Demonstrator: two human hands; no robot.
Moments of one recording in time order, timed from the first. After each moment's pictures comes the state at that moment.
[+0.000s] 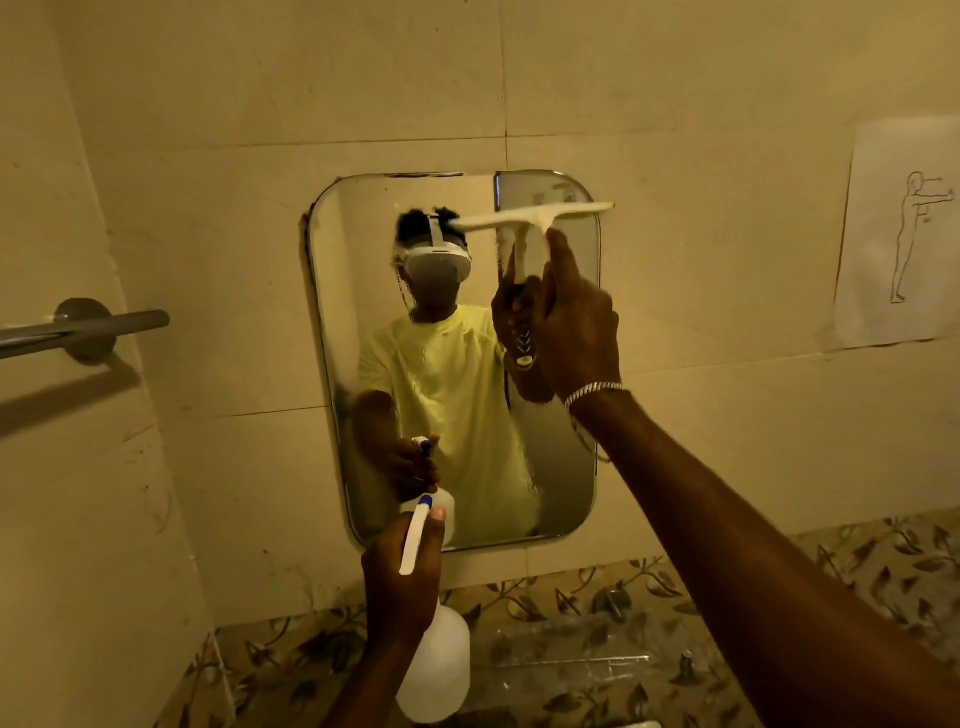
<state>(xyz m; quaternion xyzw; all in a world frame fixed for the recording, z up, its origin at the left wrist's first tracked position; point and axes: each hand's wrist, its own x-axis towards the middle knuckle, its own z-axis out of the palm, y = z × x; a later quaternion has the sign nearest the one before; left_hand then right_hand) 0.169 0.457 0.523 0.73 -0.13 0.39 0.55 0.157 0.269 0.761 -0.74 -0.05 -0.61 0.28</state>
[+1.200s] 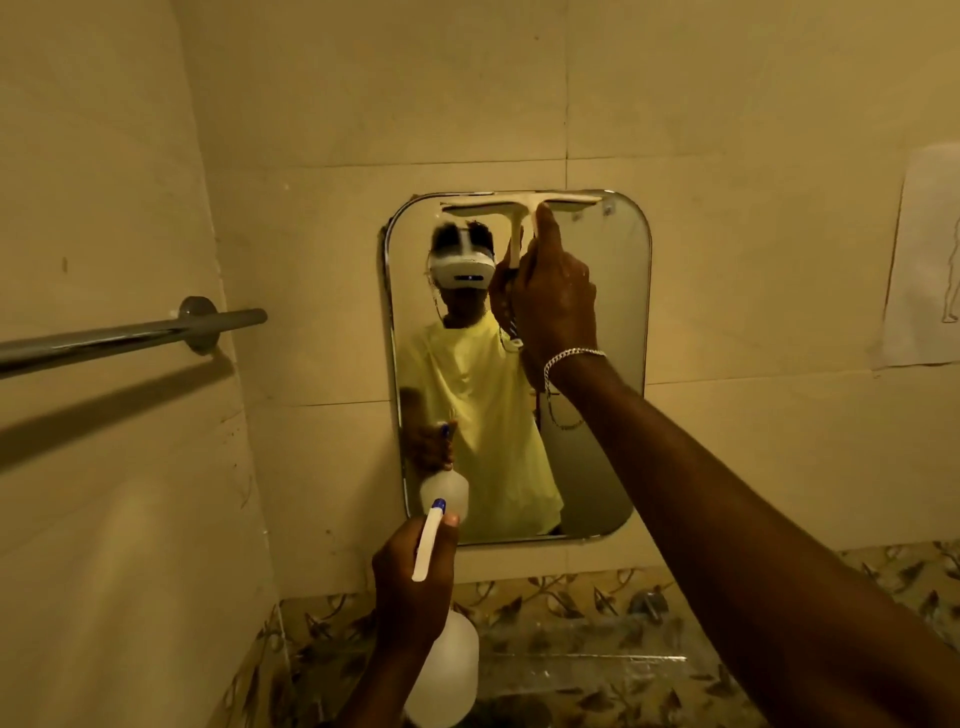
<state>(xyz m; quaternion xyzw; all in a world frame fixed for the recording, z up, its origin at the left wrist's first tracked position) 0.128 0.509 0.537 0.72 -0.14 0.41 0.54 0.162 0.345 0.799 -0.76 -0.08 -0.56 0.33</state>
